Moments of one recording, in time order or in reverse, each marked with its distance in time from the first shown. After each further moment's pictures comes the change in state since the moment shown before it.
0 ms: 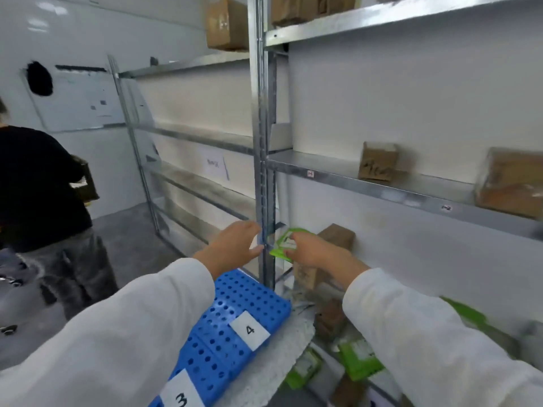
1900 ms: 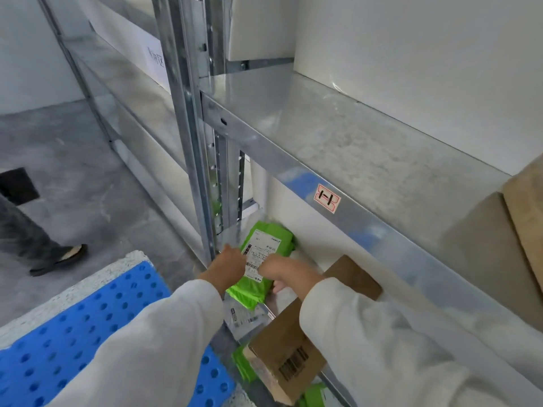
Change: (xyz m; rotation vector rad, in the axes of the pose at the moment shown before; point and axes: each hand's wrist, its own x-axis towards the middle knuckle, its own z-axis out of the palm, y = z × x) left_hand 0.367 -0.090 0.337 -0.476 -0.508 -0.602; right_hand 0.400 0.198 0.101 0.213 -0.626 0.381
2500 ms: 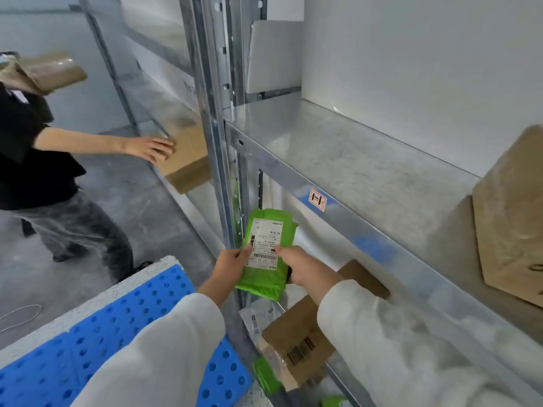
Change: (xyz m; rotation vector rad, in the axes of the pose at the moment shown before) left_hand -0.051 -0.009 -0.020 -0.757 0.235 -0.166; right_hand -0.040 -0.013 -0.012 0.977 0.078 0.032
